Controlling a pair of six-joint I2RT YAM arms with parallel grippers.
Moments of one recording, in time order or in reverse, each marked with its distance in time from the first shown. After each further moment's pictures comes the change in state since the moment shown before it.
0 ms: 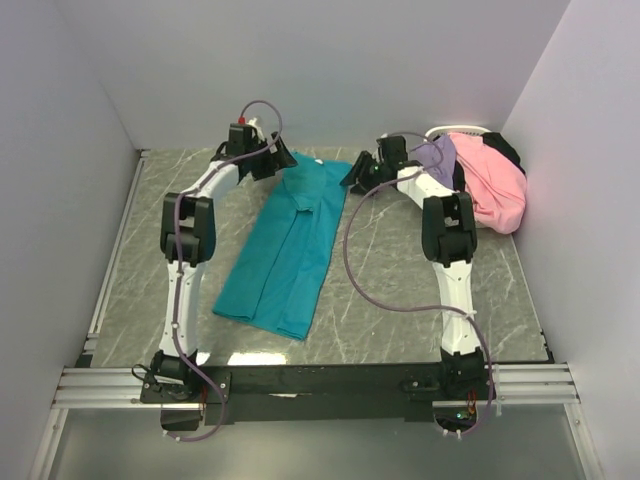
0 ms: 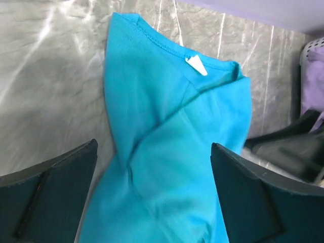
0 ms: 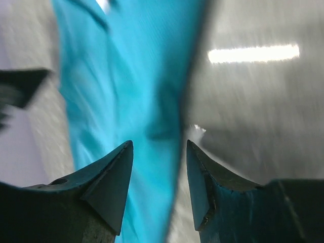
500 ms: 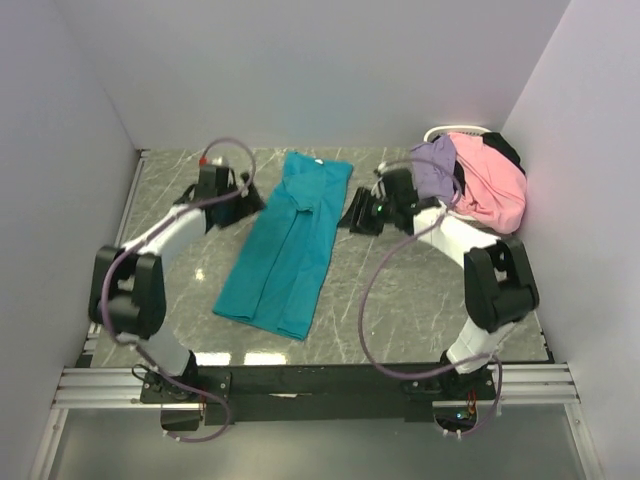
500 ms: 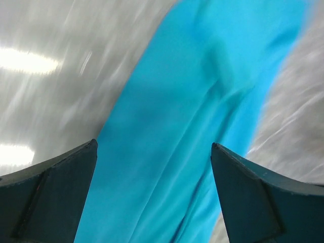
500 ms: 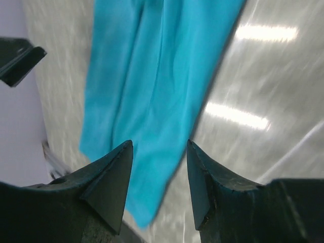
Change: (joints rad) left arm -0.021 -0.827 -0.914 -0.031 -0.321 -0.051; right arm 0.133 -0.756 -0.867 0.100 0.045 -0.042
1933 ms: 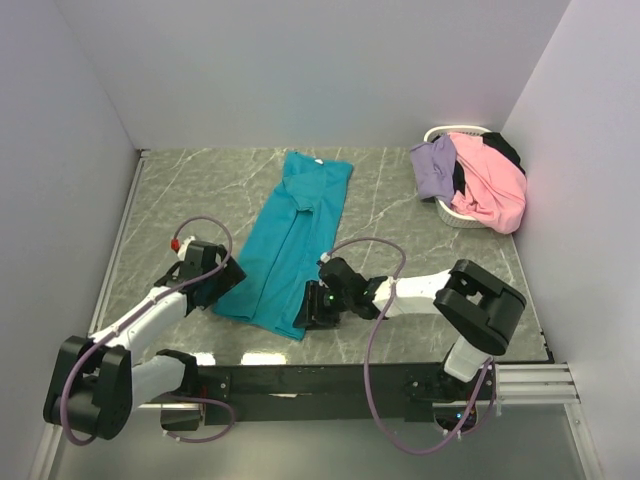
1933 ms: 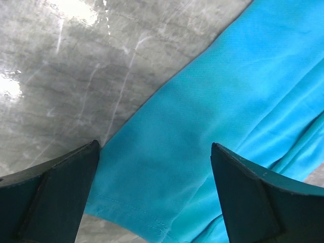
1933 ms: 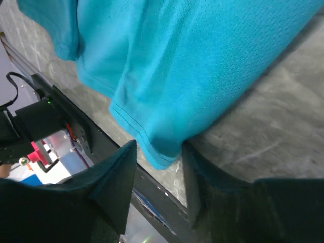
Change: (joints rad) left arm -0.045 -0.574 -0.740 -0.056 -0.193 -0.268; right arm 0.622 -0.084 -0.486 0.325 0.117 0.401
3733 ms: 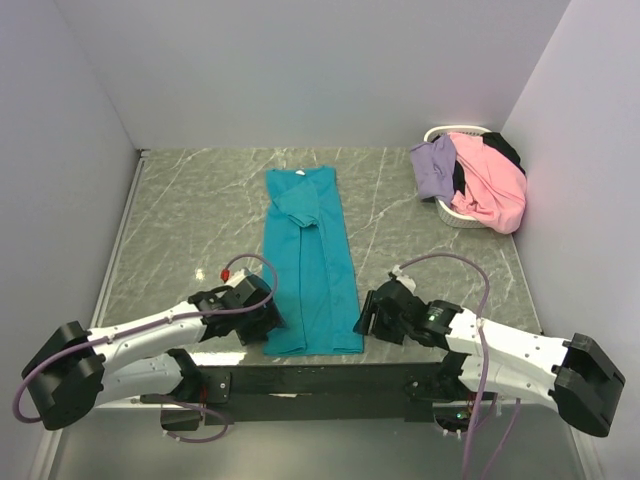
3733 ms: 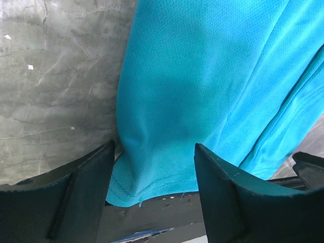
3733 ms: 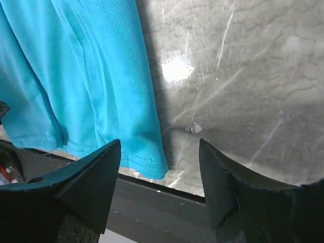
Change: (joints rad) left arm -0.618 -0.030 0.007 -0.188 0.015 -0.425; right arm -0.032 -0.690 -0.273 -0.591 0.412 0.069
